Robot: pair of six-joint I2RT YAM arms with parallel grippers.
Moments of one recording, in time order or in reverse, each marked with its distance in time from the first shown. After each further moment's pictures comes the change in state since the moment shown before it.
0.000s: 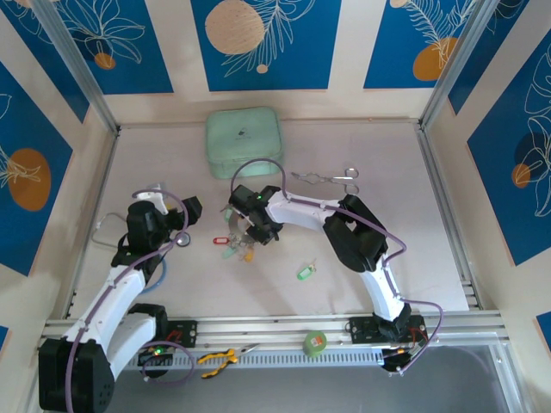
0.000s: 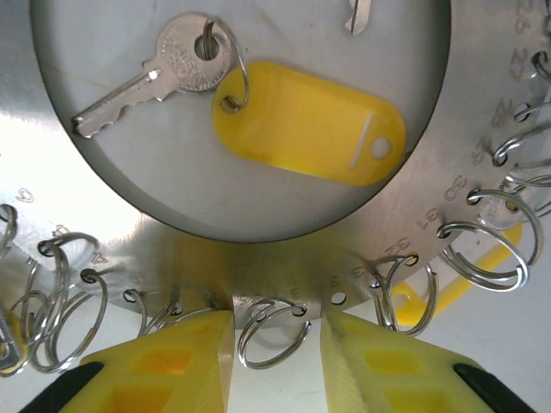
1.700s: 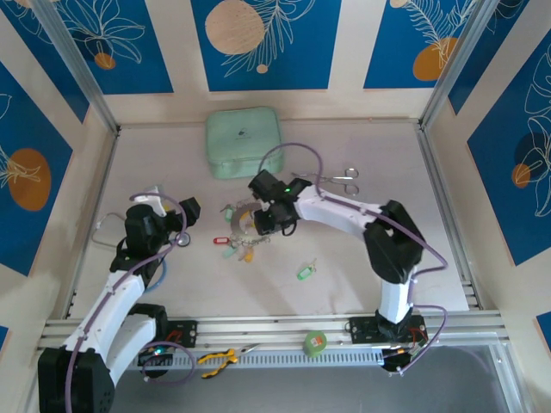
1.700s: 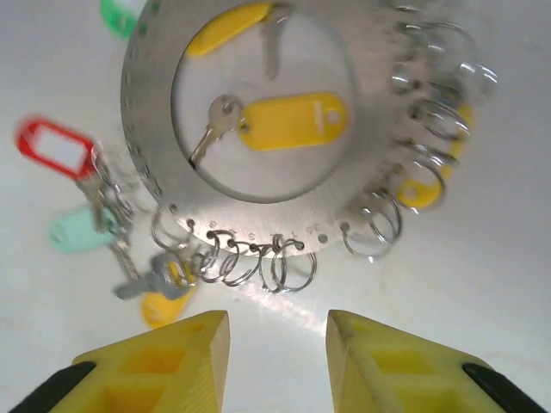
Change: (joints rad) left arm 0.000 -0.053 -0.024 -0.002 -0.019 -0.008; right arm -0.093 -0.309 -0.205 0.148 -0.234 0.456
